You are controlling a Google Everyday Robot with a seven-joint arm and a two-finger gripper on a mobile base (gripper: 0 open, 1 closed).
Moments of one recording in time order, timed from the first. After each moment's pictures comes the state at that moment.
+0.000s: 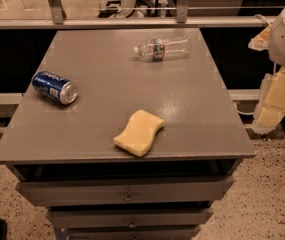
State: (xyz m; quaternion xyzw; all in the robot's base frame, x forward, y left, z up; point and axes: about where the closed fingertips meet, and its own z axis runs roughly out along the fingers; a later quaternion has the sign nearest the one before) arm 0.438 -0.217 0.976 -0.60 0.78 -0.03 0.16
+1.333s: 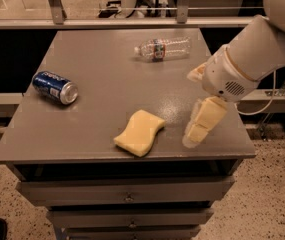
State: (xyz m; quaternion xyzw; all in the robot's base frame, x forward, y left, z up) arm 0.467 -0.117 0.896 -0.61 0.75 0.12 0.22
